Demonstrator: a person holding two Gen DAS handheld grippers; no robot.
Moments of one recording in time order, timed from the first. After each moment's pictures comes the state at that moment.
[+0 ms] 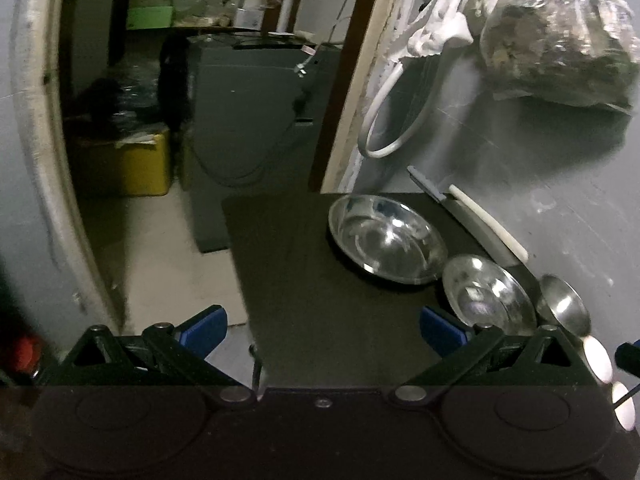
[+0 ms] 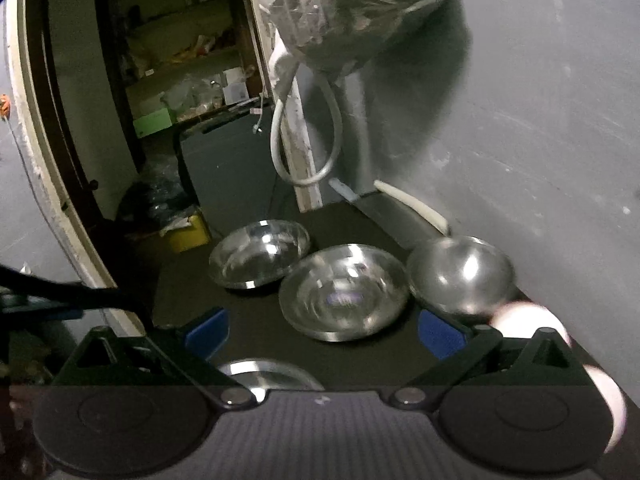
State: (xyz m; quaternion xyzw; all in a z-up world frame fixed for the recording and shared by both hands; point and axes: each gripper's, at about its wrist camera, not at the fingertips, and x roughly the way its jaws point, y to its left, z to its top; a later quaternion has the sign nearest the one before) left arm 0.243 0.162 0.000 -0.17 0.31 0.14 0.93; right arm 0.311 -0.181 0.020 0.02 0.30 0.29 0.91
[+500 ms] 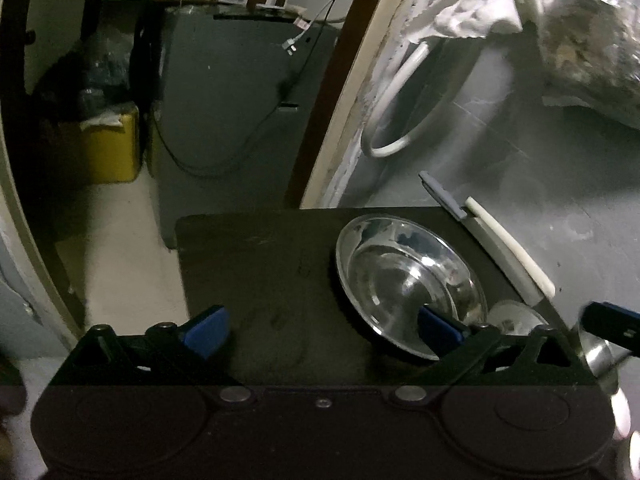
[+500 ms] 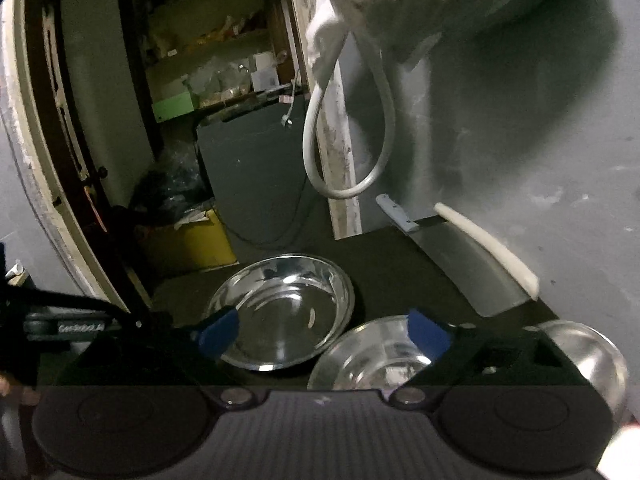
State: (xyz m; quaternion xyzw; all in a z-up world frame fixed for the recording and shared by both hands) left arm 0.349 0.223 -0.048 -0.21 0.32 0.10 0.92; right arm 0.426 -0.073 -0.007 -0.01 0.31 0.33 0.89
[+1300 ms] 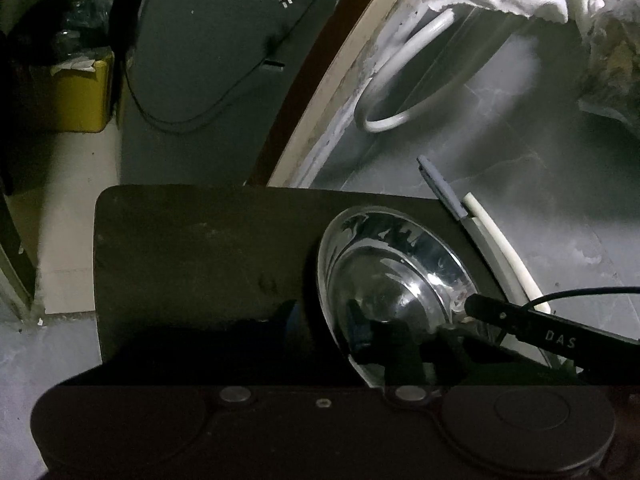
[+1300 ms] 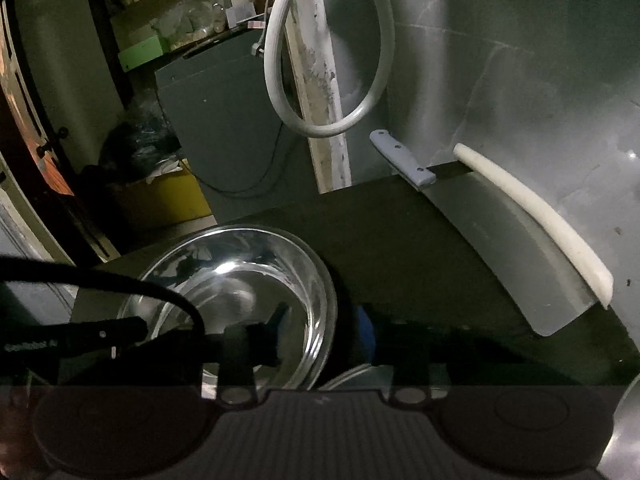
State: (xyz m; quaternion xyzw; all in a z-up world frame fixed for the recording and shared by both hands) left arm 0.413 0.241 -0.091 -0.28 0.35 0.06 0.89; right arm 0.519 -0.008 -0.070 -0.04 0.40 0.31 0.86
